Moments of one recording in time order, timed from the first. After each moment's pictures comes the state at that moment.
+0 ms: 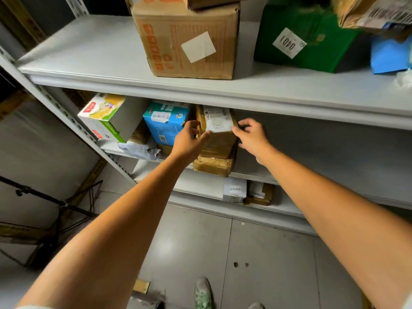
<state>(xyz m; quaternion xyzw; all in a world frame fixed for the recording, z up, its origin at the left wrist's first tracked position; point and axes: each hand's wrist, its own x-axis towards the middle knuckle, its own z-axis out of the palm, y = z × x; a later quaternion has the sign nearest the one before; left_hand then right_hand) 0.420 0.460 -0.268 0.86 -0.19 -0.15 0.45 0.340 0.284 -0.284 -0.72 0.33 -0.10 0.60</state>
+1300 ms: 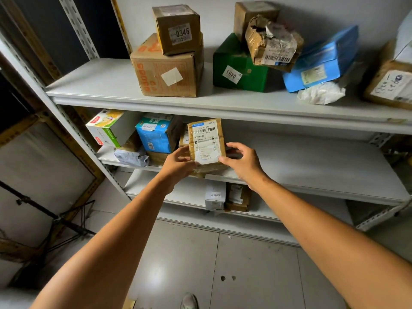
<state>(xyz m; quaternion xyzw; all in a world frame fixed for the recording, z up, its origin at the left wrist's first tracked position) 0.270 0.494 -0.223 0.70 -0.12 -0.31 0.63 0.160 0.312 -0.231 -0.77 0.24 -0.19 0.56</state>
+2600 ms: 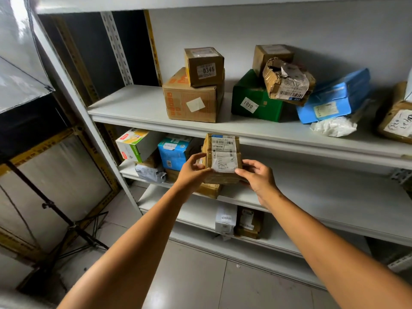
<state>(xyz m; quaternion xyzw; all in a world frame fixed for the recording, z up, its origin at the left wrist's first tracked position) 0.264 0.494 -0.190 0.74 -0.17 -0.21 0.62 0.169 0.309 -0.214 -0.65 0.25 -0.20 0.69</state>
